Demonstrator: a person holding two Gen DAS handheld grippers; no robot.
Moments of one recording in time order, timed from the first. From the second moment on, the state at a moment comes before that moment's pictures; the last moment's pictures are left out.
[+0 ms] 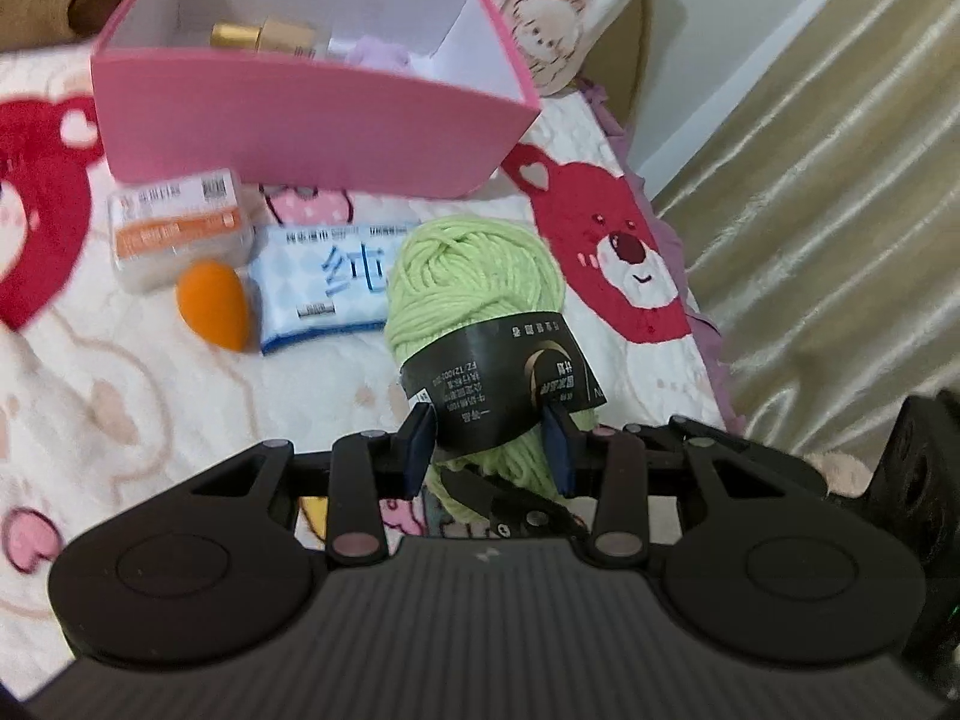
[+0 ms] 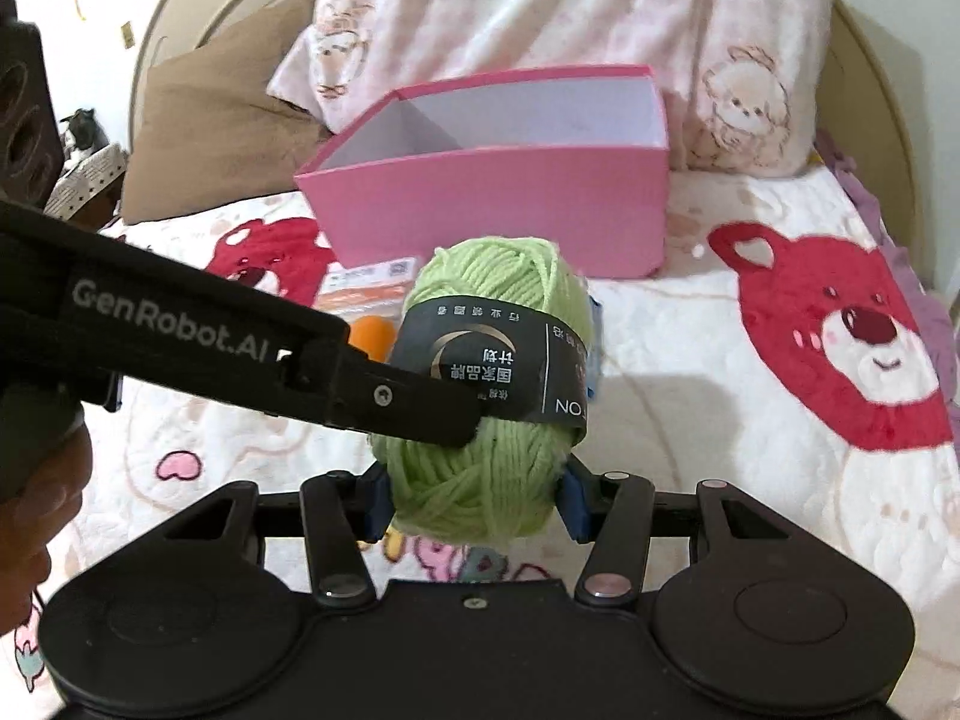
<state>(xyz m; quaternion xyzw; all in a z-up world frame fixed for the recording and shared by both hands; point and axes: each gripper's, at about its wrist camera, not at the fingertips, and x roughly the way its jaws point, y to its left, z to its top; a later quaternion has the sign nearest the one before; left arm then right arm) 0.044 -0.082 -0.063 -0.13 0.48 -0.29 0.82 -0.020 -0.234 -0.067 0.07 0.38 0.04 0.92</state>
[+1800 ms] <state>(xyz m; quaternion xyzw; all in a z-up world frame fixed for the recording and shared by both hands) 0.288 -0.011 -0.031 -0.06 0.49 -0.17 0.85 0.271 -0.227 -0.053 0.21 0.43 0.12 0.87</state>
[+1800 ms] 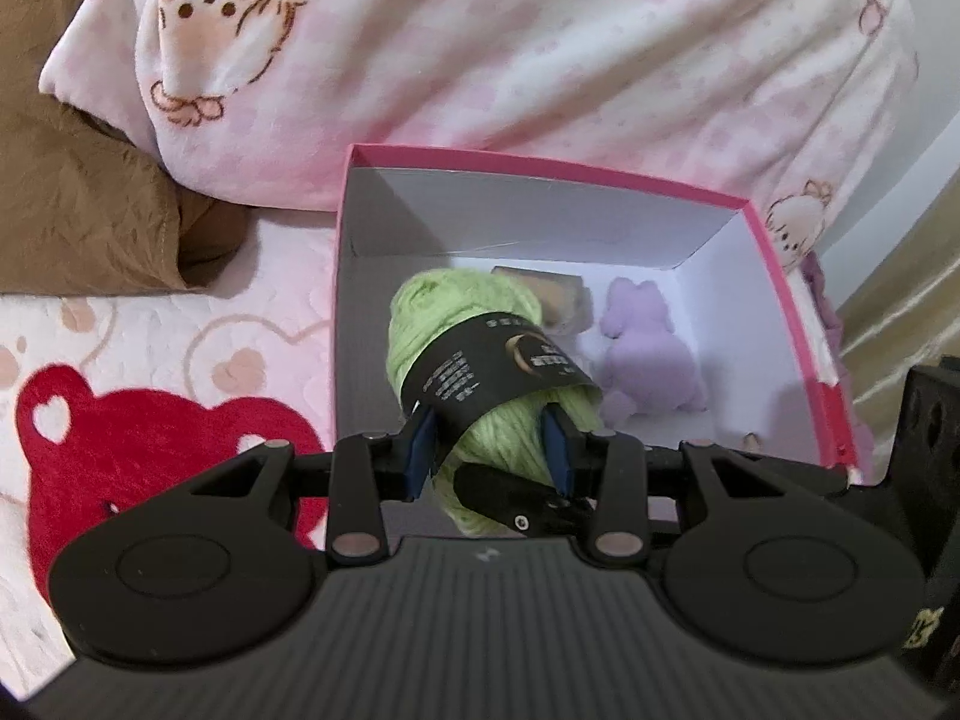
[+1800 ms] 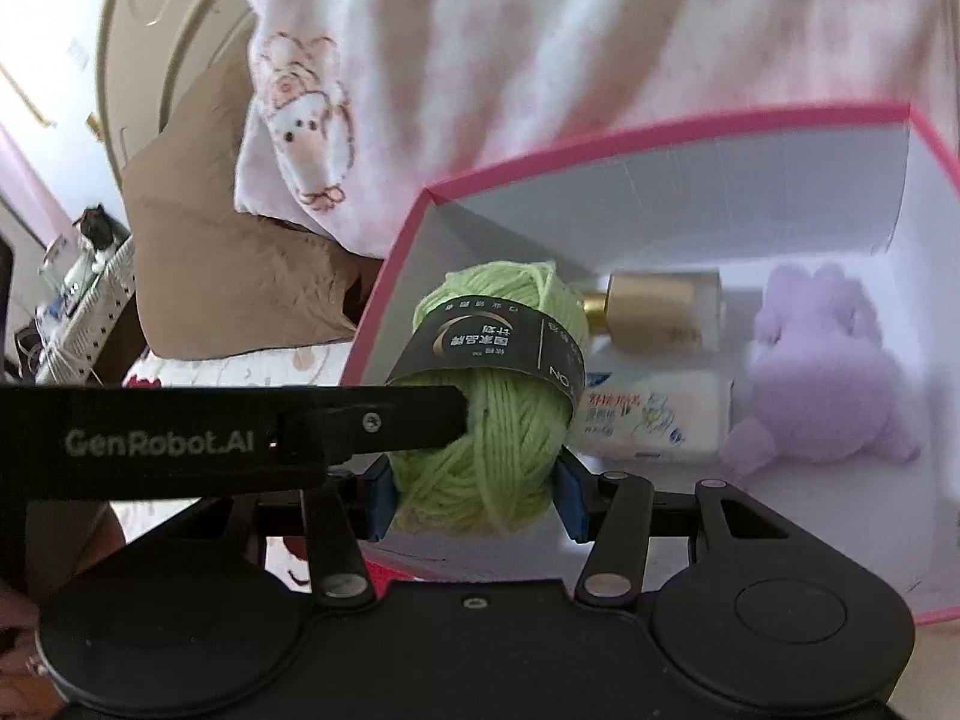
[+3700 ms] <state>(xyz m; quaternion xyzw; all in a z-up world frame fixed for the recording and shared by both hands) 0.123 -0.035 0.032 -0.03 0.48 -0.24 0.84 0.056 -0.281 0.094 0.00 0.40 0.16 0.90</state>
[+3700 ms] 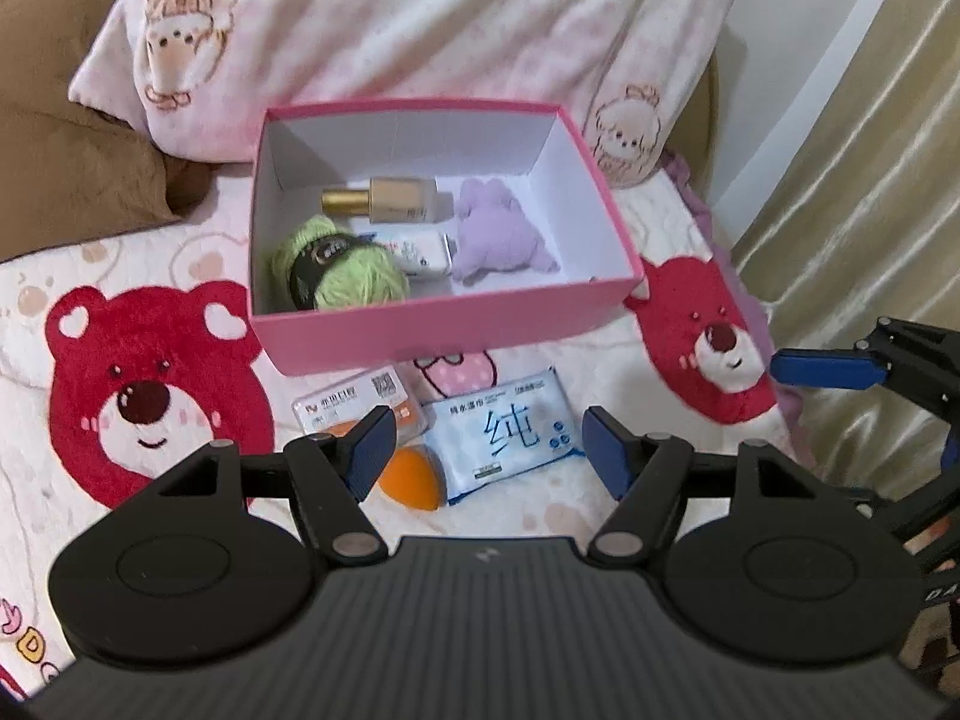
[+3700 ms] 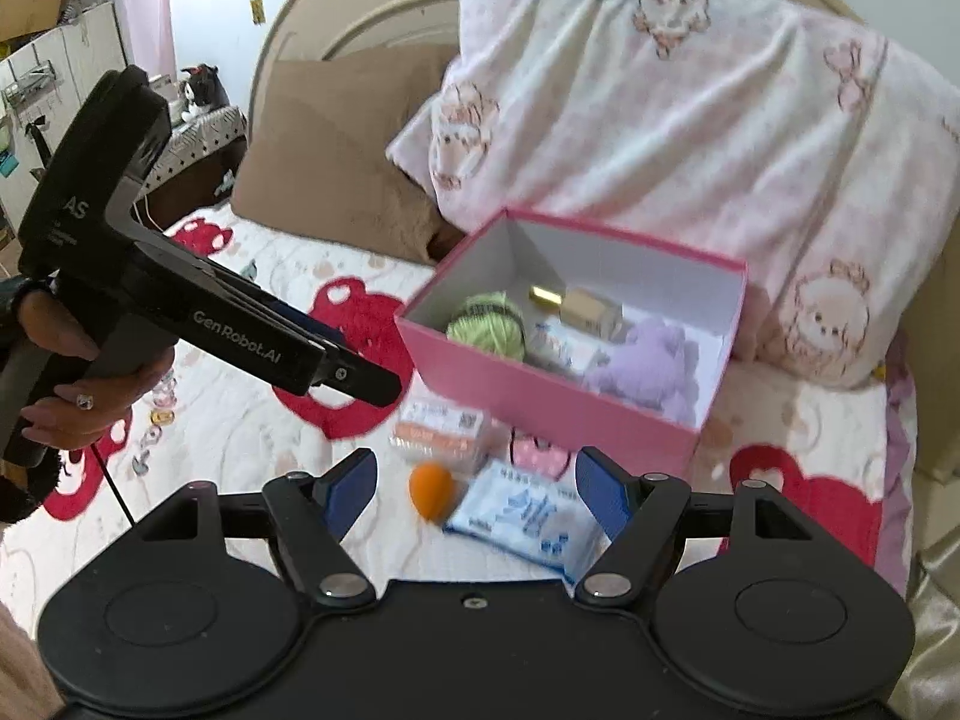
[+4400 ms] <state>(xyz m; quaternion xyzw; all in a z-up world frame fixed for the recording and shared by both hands) 0.130 -0.079 -0.099 -0.03 0.54 -0.23 0.81 0.099 -0.306 -0.032 -0.04 0.44 0.14 0.89</state>
